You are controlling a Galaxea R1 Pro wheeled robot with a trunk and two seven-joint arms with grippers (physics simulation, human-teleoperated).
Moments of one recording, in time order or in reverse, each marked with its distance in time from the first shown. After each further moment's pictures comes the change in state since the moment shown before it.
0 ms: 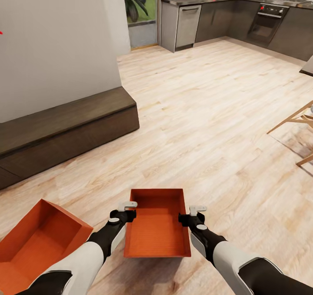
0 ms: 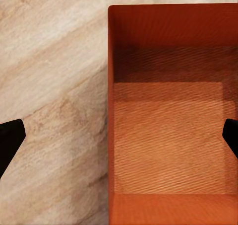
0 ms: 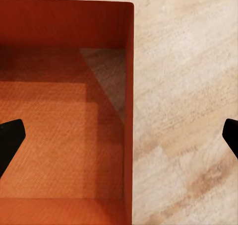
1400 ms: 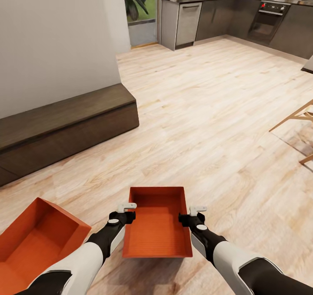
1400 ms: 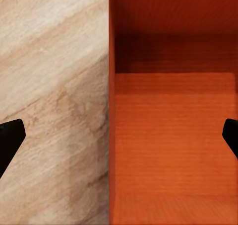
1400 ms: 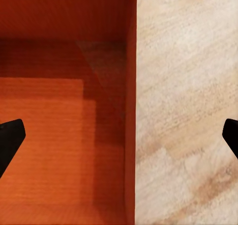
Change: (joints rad) left arm 0.000 0.005 0.003 0.017 0.001 0.001 0.002; right arm 0.000 0.000 0.000 0.002 0.001 -0.001 0.000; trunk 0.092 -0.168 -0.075
